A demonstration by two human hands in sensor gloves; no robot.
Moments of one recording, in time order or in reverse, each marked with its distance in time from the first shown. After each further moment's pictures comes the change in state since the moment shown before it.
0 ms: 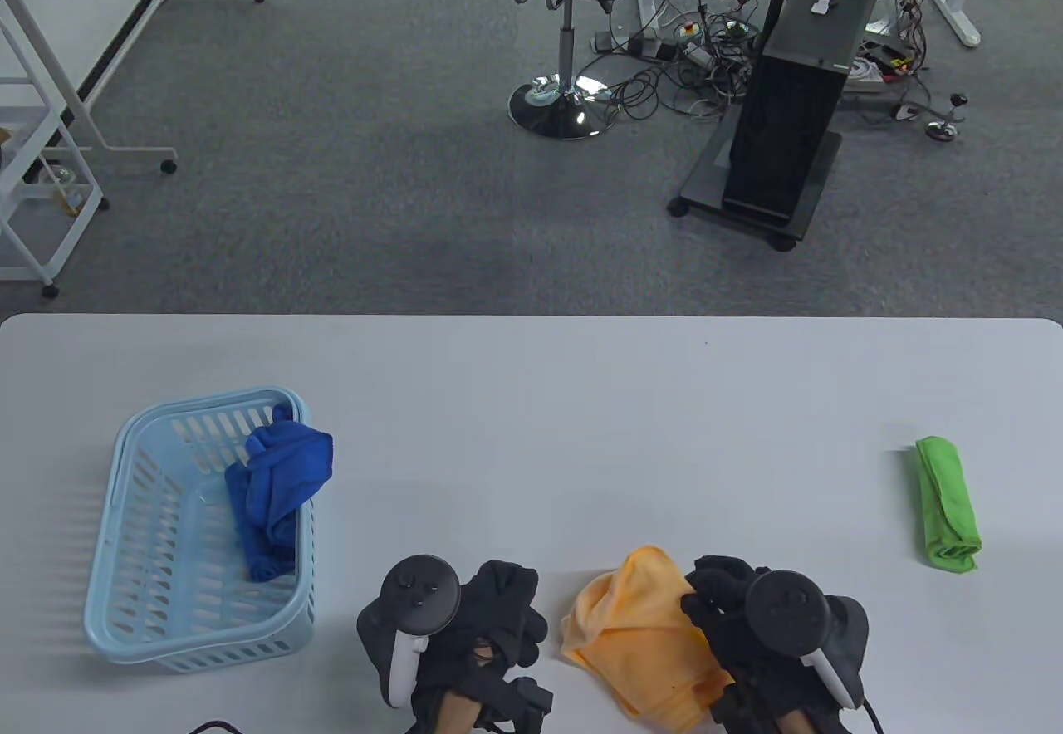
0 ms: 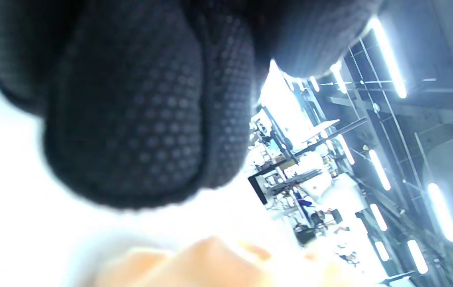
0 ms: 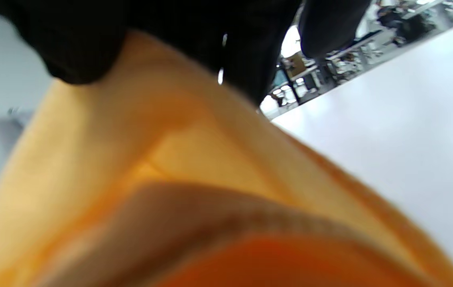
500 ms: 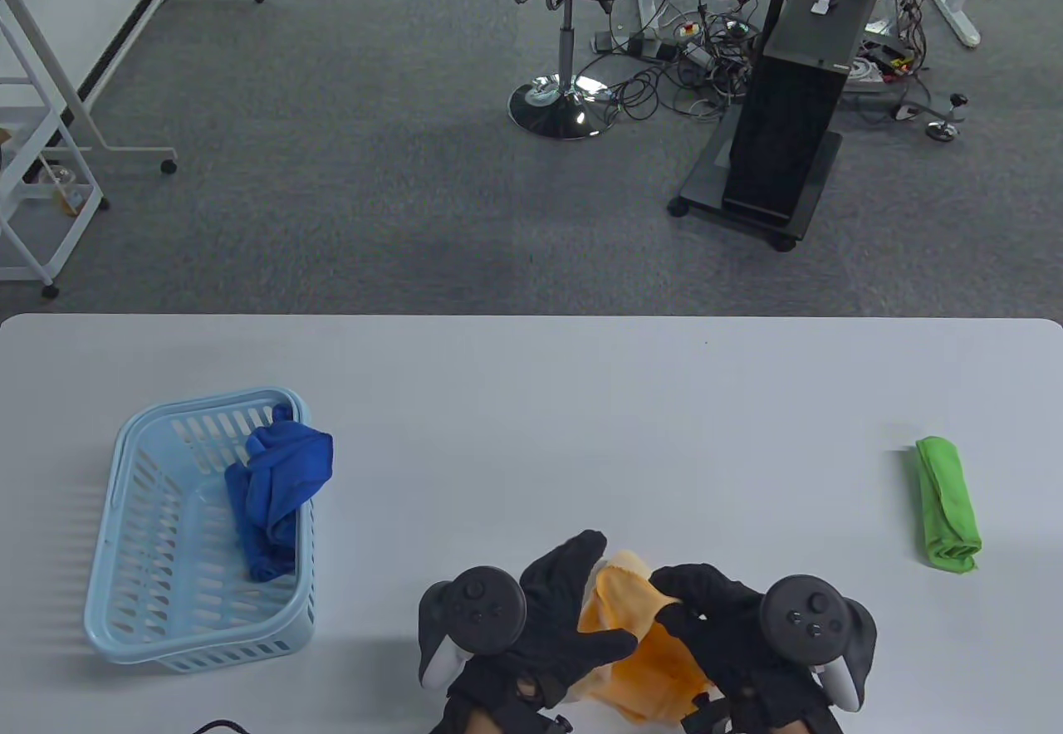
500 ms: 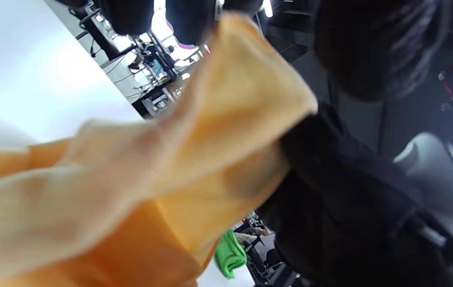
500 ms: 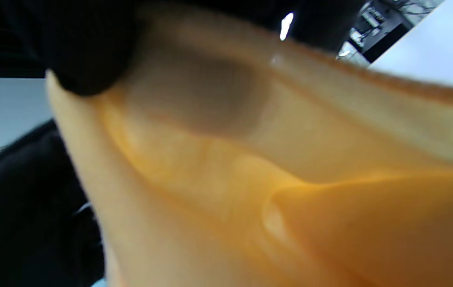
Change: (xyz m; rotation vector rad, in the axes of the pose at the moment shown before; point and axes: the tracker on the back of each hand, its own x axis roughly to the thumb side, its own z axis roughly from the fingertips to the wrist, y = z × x) left_hand 0.058 -0.046 0.016 -0.306 -0.503 0.018; right_hand 0.043 0.000 0.013 0.076 -0.203 -0.277
